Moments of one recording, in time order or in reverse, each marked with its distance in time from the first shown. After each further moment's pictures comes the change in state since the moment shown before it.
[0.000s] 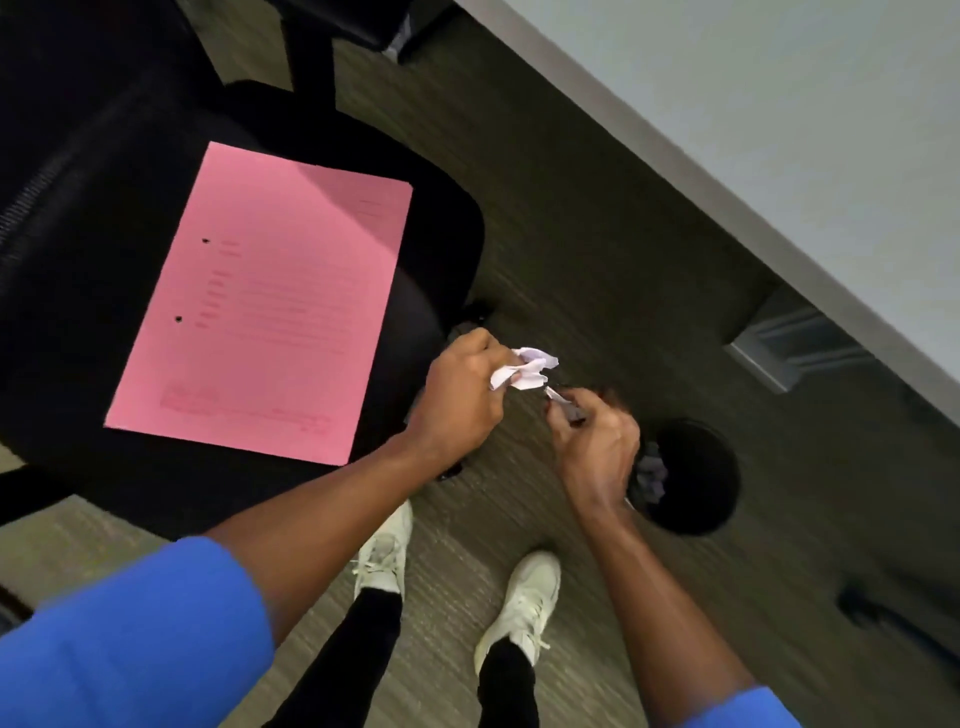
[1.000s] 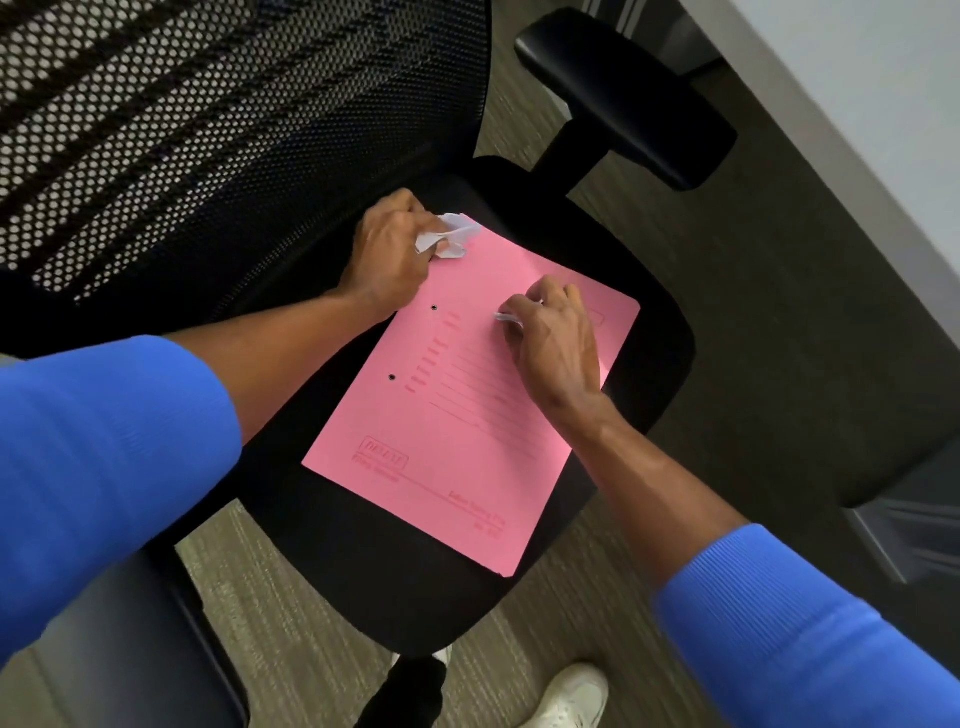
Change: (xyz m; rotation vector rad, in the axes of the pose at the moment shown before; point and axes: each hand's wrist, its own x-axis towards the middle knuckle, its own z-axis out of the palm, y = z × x) left_hand 0.084 -0.213 -0.271 0.267 0.339 -0.257; right_hand 0.087 -0.277 0.168 -0.330 -0.317 -0.742
